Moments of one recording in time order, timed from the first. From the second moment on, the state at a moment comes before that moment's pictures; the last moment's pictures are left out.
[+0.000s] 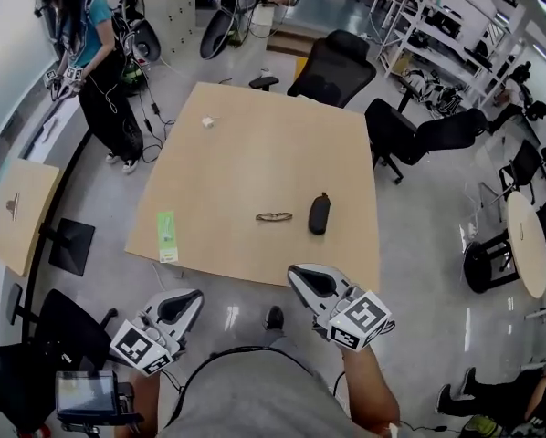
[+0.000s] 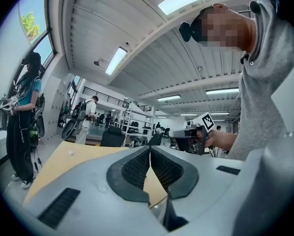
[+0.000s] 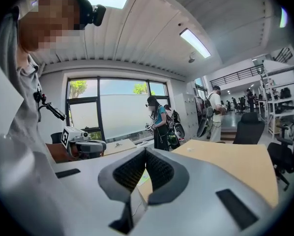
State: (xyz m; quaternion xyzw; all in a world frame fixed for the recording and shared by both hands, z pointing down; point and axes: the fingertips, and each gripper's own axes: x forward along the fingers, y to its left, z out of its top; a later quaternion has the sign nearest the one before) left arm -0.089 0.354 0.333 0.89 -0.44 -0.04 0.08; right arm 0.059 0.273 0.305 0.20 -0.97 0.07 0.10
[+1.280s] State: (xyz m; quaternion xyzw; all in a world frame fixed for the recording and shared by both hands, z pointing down) left arm 0.022 -0.005 0.566 0.91 -0.32 0.16 0.22; right arm 0.069 -0.058 0.490 0.22 -0.93 0.19 0.23
